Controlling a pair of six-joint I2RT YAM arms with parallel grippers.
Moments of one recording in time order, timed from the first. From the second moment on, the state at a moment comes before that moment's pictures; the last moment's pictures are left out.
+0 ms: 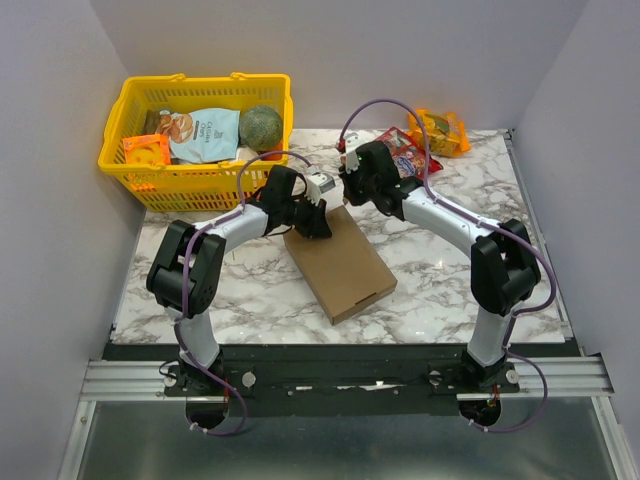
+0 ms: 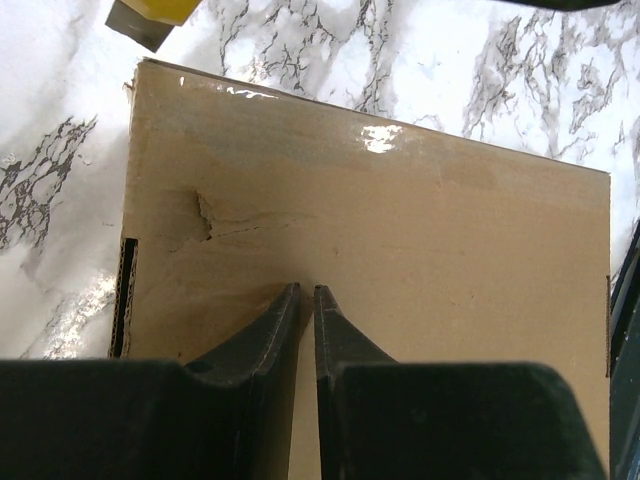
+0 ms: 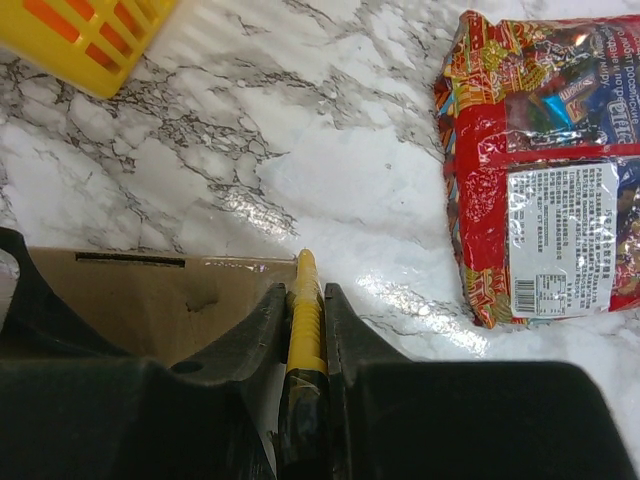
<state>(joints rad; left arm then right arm) -0.42 1.82 1.15 -0.10 0.70 0.06 0.59 1.85 1.45 -0.22 0.04 -0.03</state>
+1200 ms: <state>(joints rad) -0.42 1.83 1.16 -0.11 0.72 0.06 0.59 1.85 1.45 -0.20 0.02 -0.04</state>
